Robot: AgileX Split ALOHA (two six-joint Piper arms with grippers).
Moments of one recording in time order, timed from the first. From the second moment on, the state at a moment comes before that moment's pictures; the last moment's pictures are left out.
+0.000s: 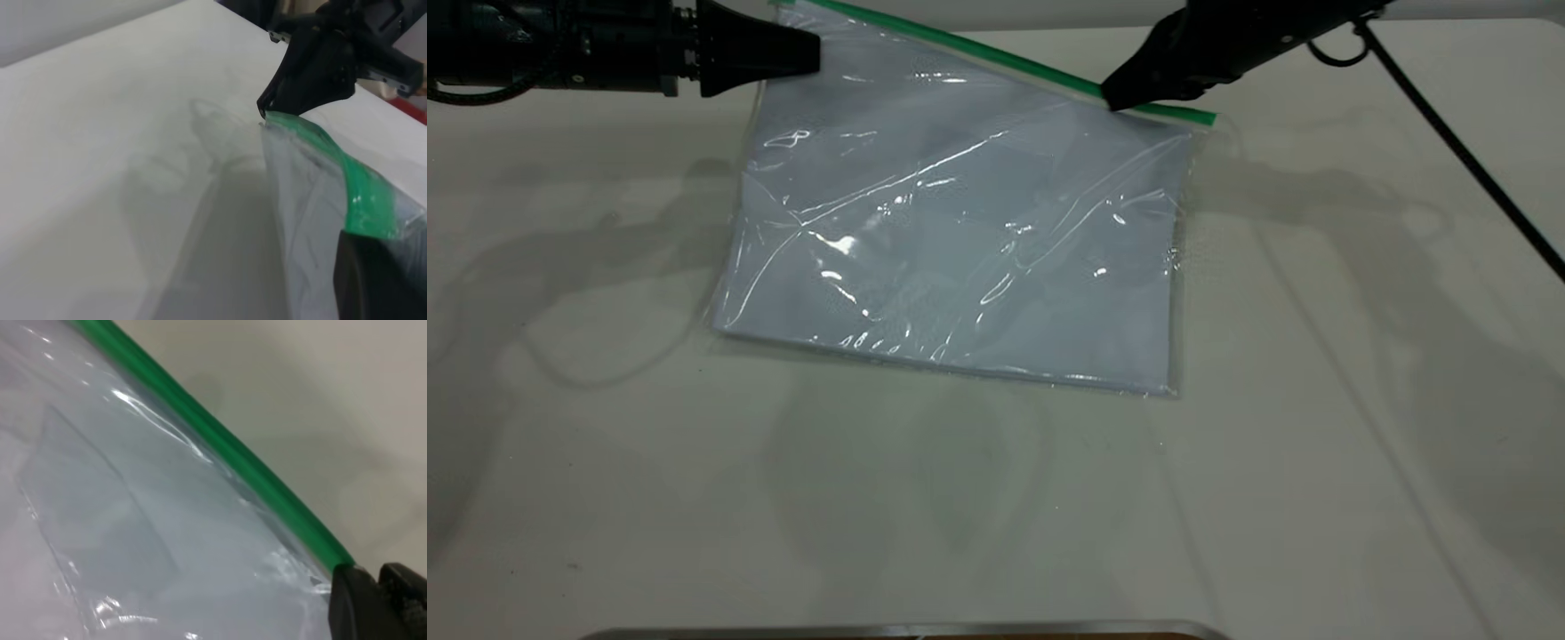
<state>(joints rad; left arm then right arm) 0.07 2.51 -1.45 -1.62 1.11 2.11 0.12 2.59 -1.77 1.29 0.68 -1.70</state>
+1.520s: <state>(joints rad) 0.00 2.52 -1.43 -1.63 0.93 2.03 0.09 2.48 -1.77 1.25 0.94 -1.51</state>
